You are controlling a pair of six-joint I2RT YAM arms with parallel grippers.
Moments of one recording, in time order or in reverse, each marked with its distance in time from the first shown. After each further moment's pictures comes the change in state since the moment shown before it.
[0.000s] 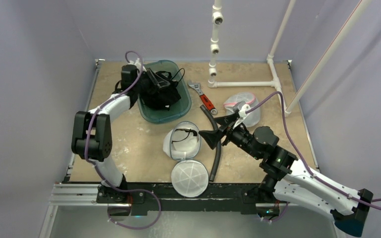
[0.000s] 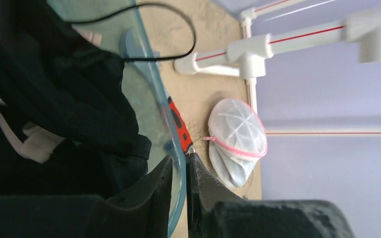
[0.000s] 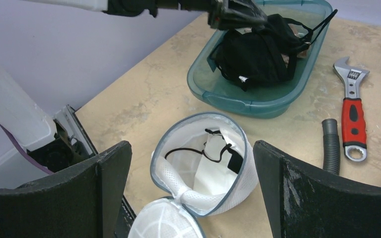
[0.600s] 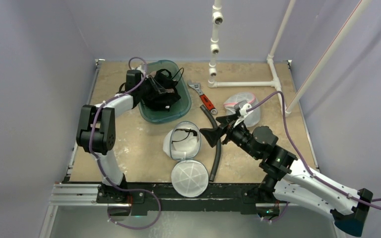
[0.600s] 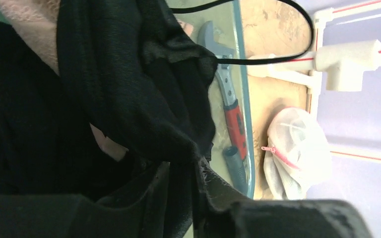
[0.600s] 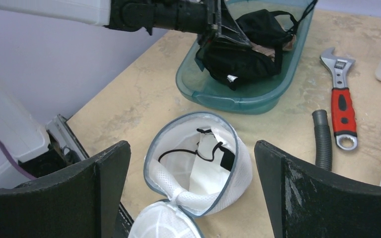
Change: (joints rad) left arm -0.017 0.148 0.007 -0.074 -0.137 0.079; right arm 0.000 0.005 0.000 -0.010 0.055 0.018
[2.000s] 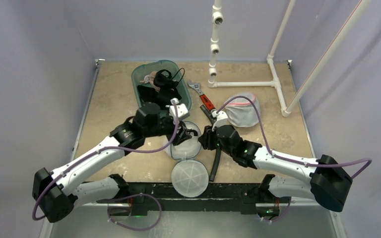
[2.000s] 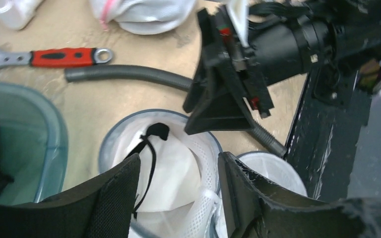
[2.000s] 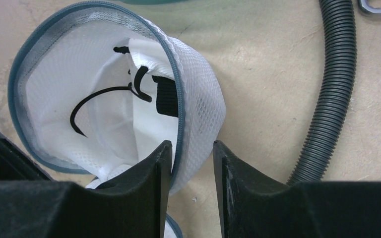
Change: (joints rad) left arm -0.586 -0.835 -0.314 -0.360 -0.031 0.813; right arm 0.000 0.441 -0.100 0.066 0.086 0.212
